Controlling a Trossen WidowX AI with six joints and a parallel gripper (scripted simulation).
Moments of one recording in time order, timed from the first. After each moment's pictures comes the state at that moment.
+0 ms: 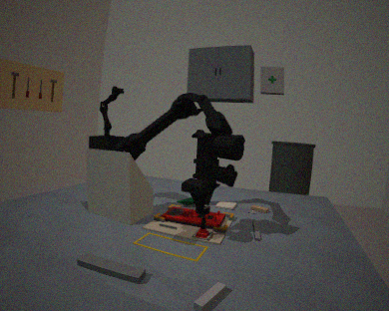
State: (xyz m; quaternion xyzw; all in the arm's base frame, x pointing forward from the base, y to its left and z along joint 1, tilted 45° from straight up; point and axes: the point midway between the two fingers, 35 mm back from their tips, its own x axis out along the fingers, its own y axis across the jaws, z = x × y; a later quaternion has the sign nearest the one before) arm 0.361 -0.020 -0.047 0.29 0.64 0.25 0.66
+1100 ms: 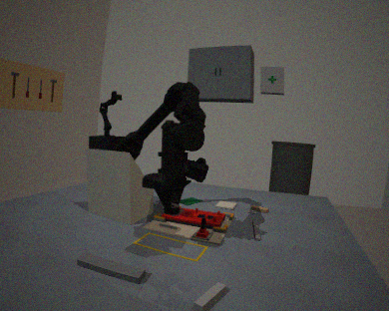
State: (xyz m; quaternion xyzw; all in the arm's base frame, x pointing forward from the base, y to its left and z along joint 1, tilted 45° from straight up) arm 0.305 -0.102 -0.101 0.28 0.64 0.25 0.68
